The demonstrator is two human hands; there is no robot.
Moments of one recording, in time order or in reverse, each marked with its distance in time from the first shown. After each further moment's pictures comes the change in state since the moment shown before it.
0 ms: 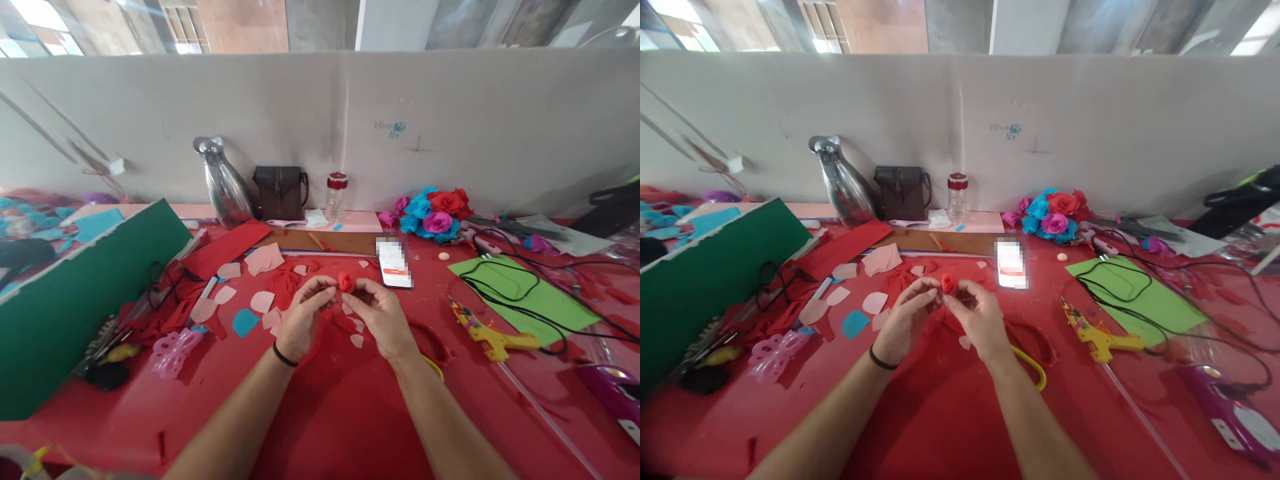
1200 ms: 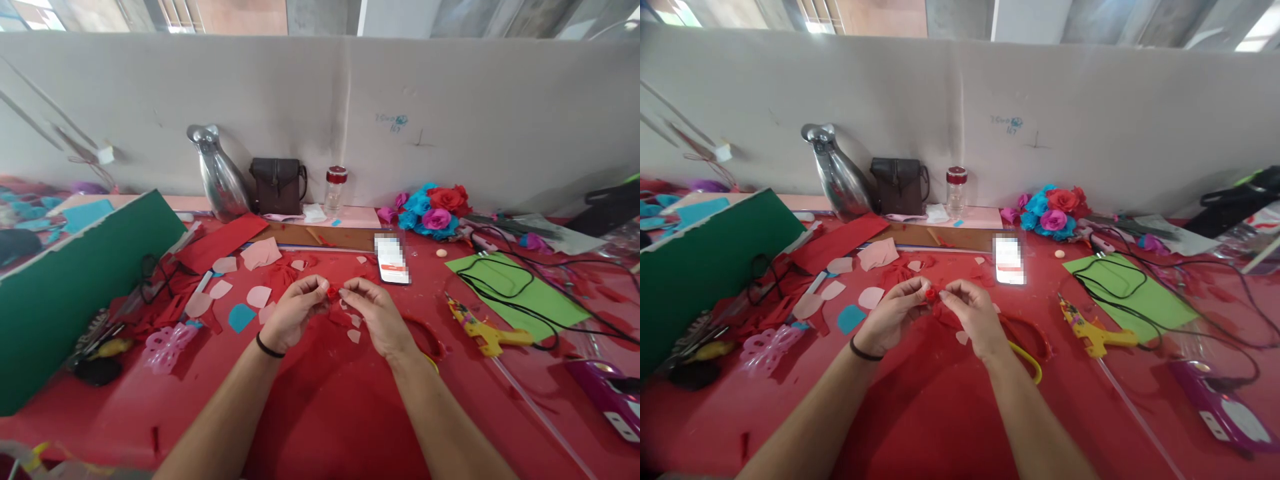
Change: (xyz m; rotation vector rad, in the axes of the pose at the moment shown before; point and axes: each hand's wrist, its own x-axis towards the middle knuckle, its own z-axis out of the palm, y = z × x) left_hand -0.001 0.022 -0.003 0.090 -0.047 -0.200; right_hand 0.000 -0.007 0.003 0.056 -0.023 0.115
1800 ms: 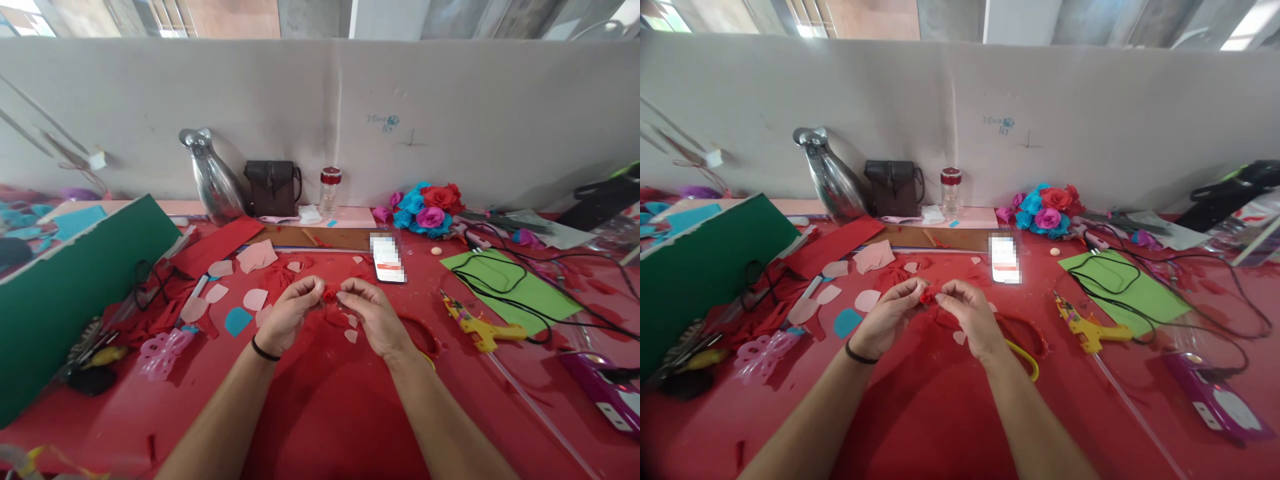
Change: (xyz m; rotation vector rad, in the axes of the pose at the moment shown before) left_hand 0.002 -0.005 -0.005 0.046 -0.070 0.068; right_hand -0.002 0.000 -0.003 0.099 -0.063 0.009
